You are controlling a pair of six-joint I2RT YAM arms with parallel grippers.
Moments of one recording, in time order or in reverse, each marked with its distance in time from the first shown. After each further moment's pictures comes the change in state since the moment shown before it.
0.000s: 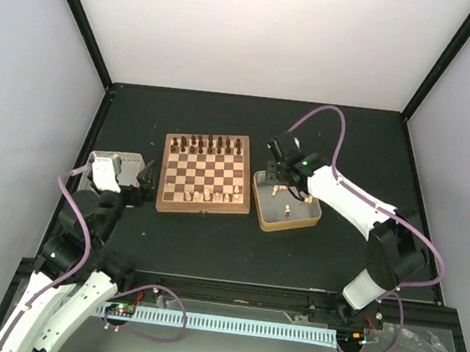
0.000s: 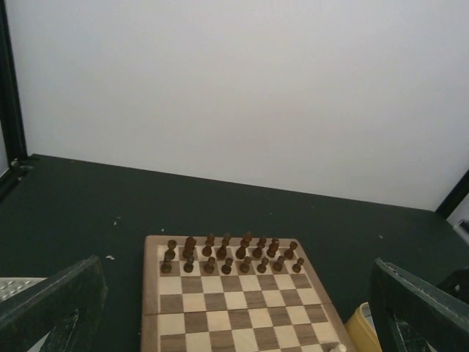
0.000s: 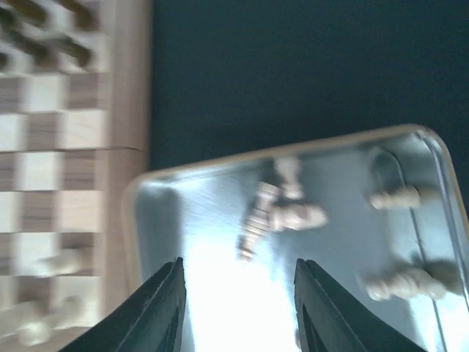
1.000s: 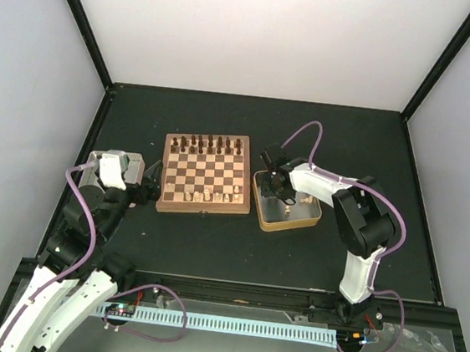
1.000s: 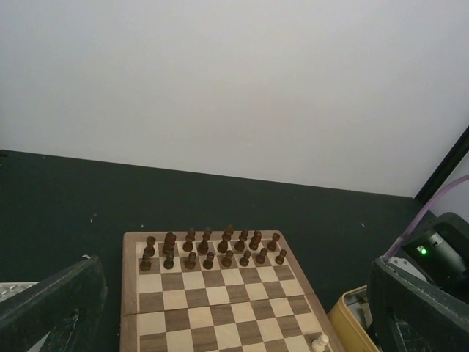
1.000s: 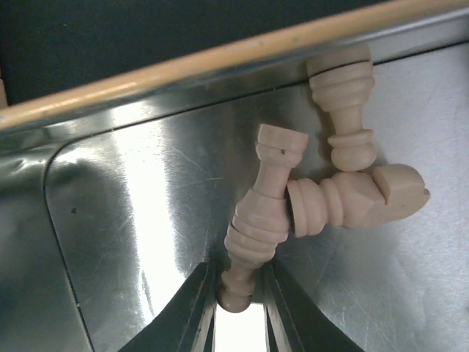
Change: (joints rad) left arm 0.003 0.047 -0.003 0.045 0.082 -0.001; right arm -0.096 0.279 -0.079 0.087 -0.135 0.062
